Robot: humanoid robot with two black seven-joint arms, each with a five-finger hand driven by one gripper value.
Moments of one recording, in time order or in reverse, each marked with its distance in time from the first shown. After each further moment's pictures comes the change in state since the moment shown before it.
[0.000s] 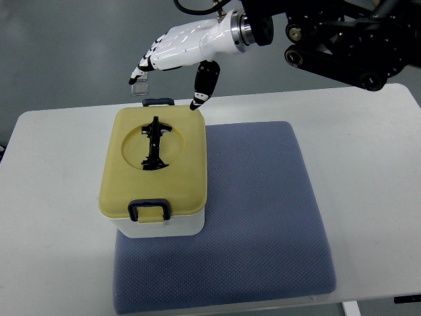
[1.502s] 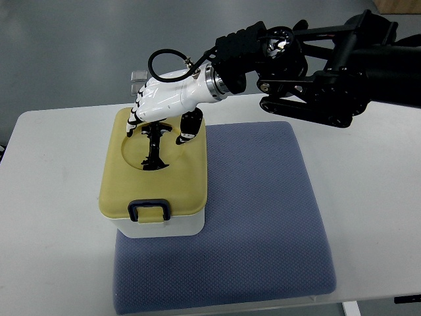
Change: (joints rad) left arm 0.000 0.000 0.000 0.000 0.000 0.000 0.000; right arm -0.063 0.093 -0.072 0.017 -0.134 -0.130 -0.003
